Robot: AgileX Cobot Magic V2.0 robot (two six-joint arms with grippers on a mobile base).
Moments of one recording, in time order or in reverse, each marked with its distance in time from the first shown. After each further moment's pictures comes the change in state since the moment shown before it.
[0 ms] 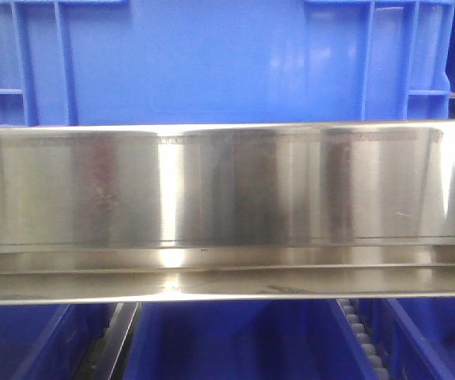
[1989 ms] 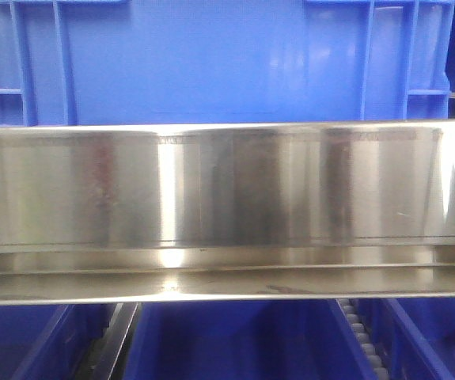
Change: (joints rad) left arm -0.075 0.227 -0.259 0.064 0.066 -0.051; right arm 0.000 0.108 -0.004 0.007 -0.032 0.042
